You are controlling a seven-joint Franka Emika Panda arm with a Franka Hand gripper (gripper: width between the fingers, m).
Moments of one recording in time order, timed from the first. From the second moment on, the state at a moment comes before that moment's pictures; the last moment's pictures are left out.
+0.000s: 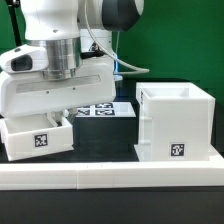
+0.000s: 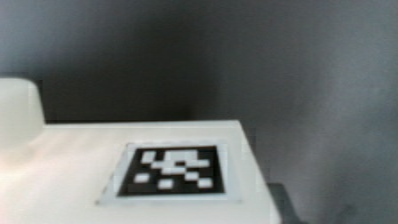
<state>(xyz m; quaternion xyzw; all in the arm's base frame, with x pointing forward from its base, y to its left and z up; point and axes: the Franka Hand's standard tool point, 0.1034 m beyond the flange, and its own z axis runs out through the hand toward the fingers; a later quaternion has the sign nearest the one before) 0.513 -0.084 0.025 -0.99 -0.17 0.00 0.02</state>
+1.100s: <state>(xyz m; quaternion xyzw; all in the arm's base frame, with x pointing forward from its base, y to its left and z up) 0.513 -0.080 0.019 -0.76 -0.65 -0.01 -0.04</state>
